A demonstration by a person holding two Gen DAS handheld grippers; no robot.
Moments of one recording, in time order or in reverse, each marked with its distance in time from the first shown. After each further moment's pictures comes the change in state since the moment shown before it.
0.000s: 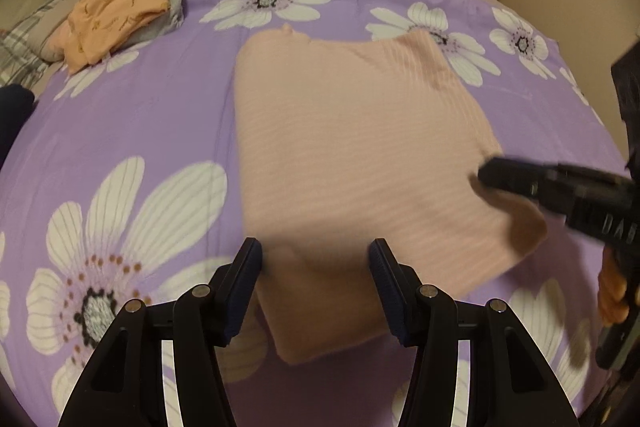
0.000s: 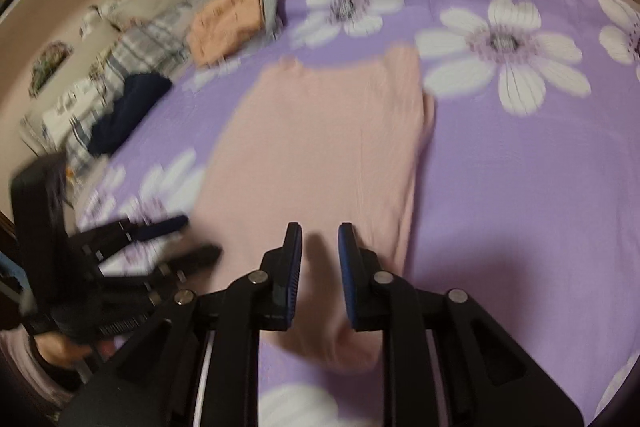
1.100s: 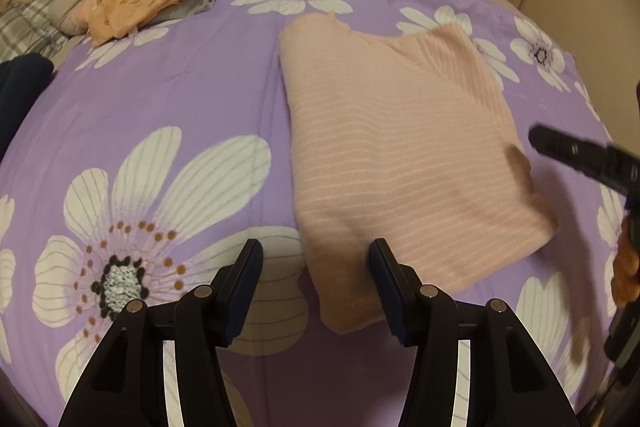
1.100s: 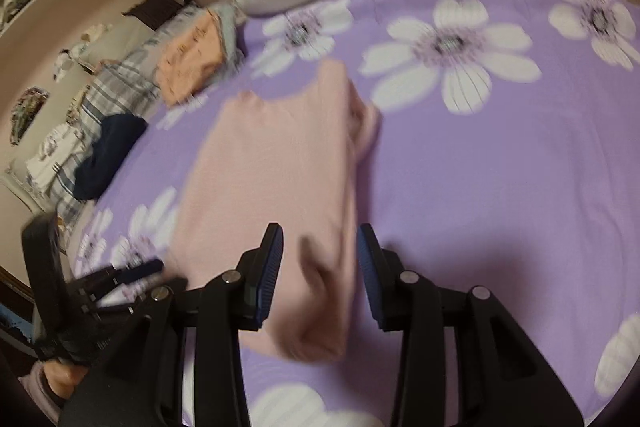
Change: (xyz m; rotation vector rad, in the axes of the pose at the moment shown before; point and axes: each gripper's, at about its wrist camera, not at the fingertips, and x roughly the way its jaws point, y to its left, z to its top) left arm -0.016 0.023 -0.008 -0.089 0.013 0.025; right arm -0.028 -0.016 0.015 0.132 -0.122 -0.042
